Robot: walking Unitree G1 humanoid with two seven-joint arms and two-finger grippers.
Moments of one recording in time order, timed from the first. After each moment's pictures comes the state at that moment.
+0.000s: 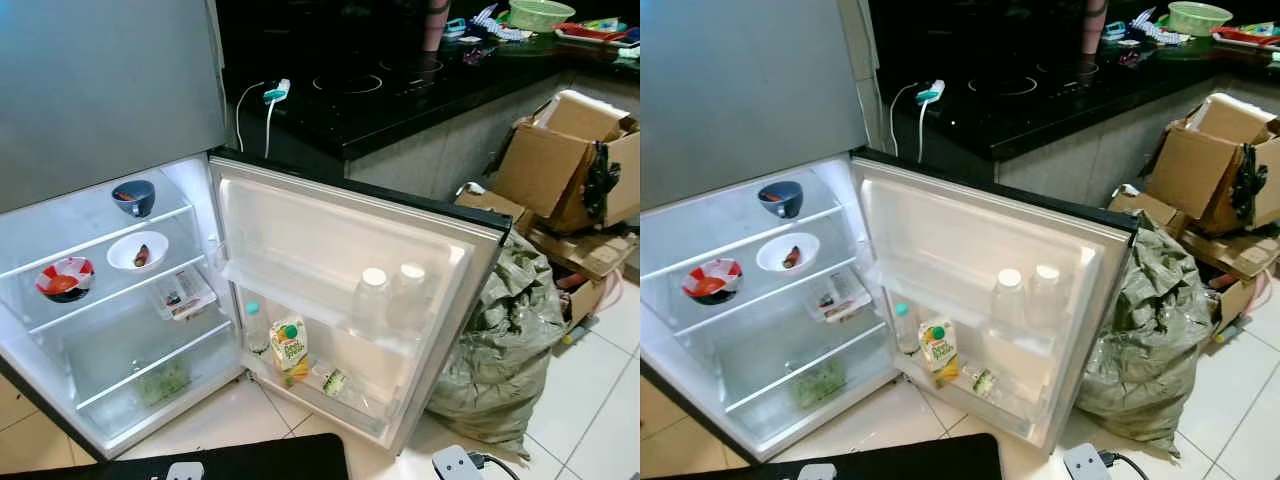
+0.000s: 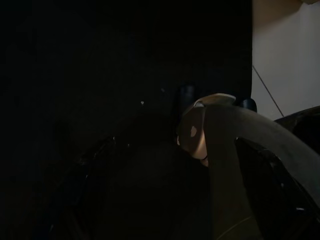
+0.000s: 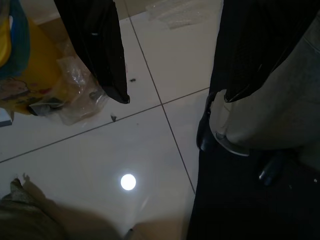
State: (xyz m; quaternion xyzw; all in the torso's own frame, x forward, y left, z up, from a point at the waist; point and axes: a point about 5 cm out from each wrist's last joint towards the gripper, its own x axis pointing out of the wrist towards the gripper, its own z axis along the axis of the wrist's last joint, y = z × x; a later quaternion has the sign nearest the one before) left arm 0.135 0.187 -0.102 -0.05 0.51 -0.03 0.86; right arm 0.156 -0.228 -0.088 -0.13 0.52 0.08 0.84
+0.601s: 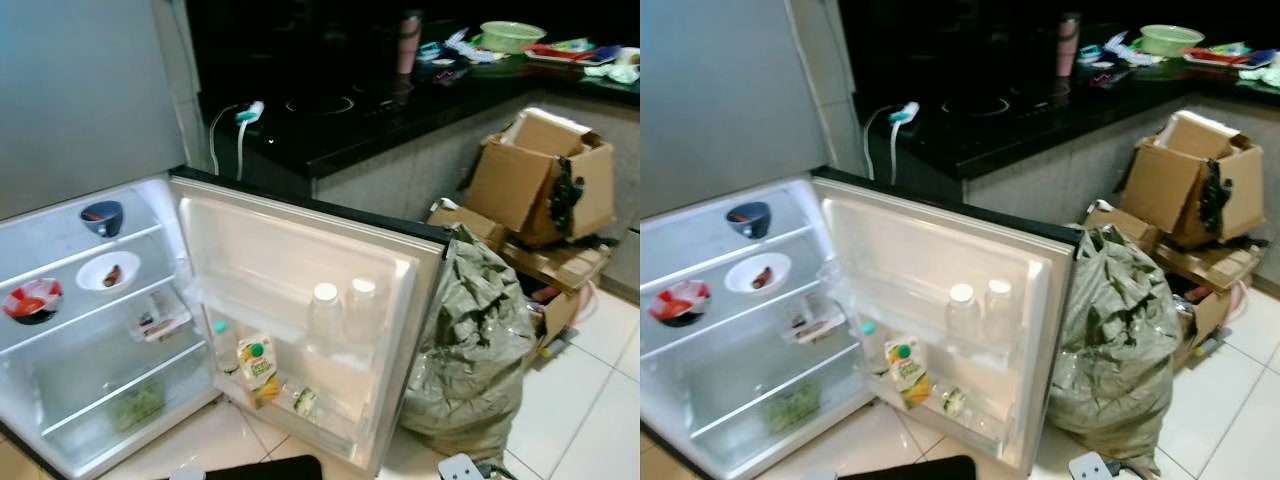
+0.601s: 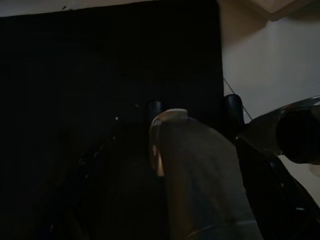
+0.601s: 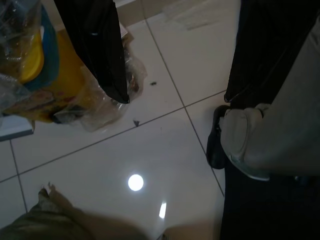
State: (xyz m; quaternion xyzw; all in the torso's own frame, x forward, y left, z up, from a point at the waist) left arm 0.133 0.184 -0.103 -0.06 0.51 -0.03 0.86; right arm 0.148 -0.231 -0.091 -0.13 0.53 0.08 0.83
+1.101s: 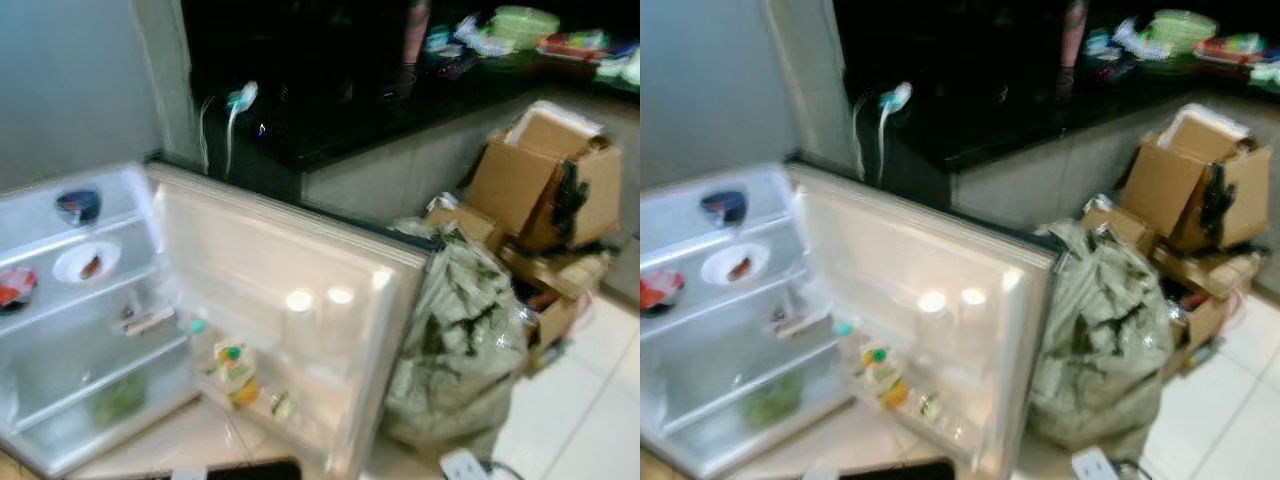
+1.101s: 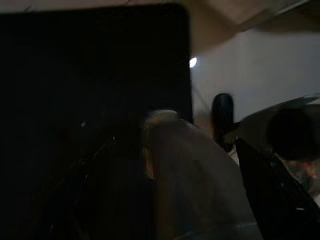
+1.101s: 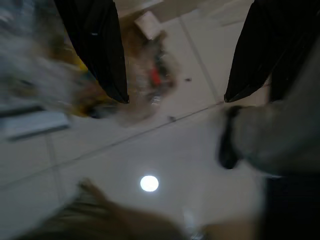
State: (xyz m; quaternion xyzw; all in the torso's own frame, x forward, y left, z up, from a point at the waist) left arm 0.136 0.180 -0.102 -0.07 0.50 -0.03 0.86; right arm 0.150 -0.245 -0.087 -0.14 0.53 0.06 0.84
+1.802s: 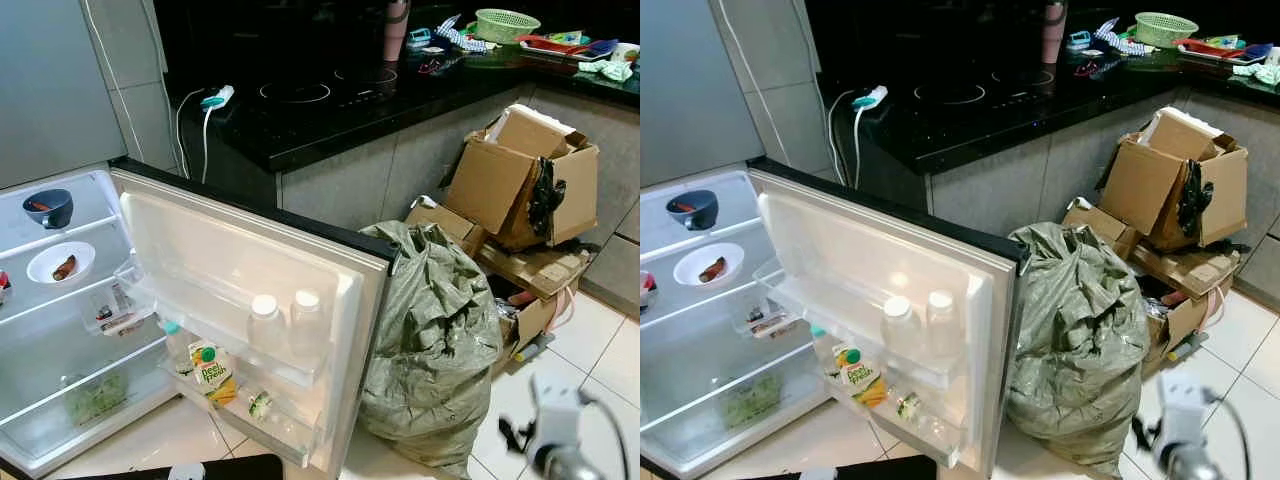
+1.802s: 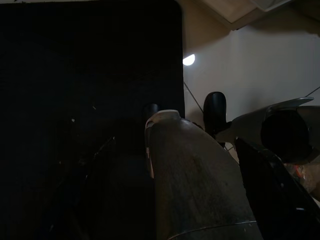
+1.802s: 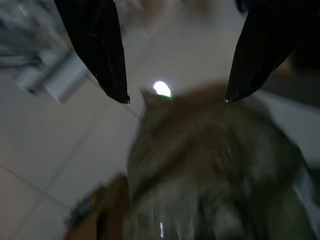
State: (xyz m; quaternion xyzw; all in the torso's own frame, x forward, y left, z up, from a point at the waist) left arm 0.134 0.181 -0.103 -0.08 0.50 -0.02 0.86; right arm 0.237 -0.322 0.001 0.04 0.27 -0.14 0.95
